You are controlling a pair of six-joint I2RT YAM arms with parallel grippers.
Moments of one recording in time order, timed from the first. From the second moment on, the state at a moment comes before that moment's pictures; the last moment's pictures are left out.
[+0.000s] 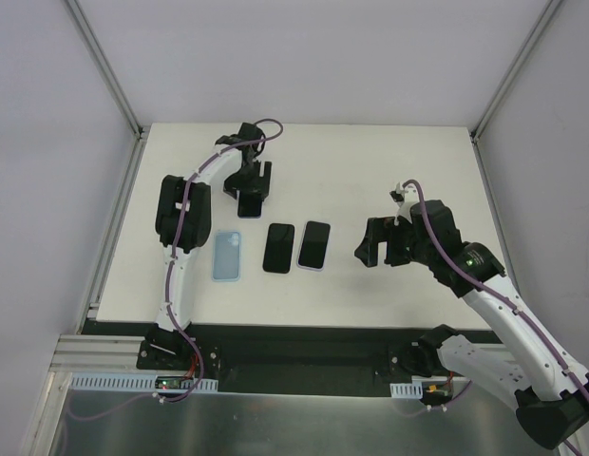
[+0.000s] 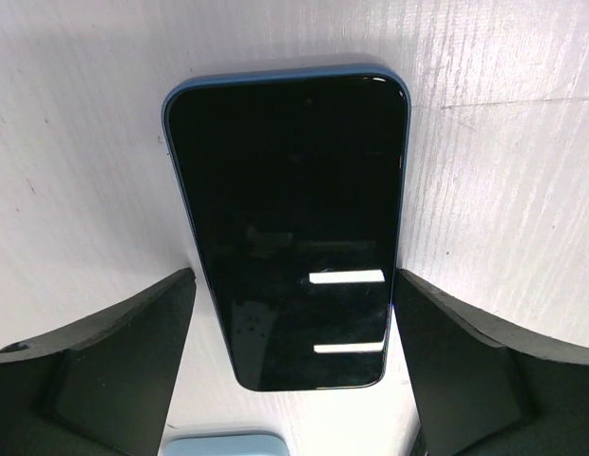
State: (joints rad) left arm -0.30 2.32 1.94 -0.87 -0.04 -0.23; right arm 0.55 0.86 0.93 -0.78 -0.08 0.36
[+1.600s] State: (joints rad) left arm -0.30 1.78 1.44 -0.93 0.00 -0.28; right arm 0.55 0.84 0.91 -0.78 -0.07 0.38
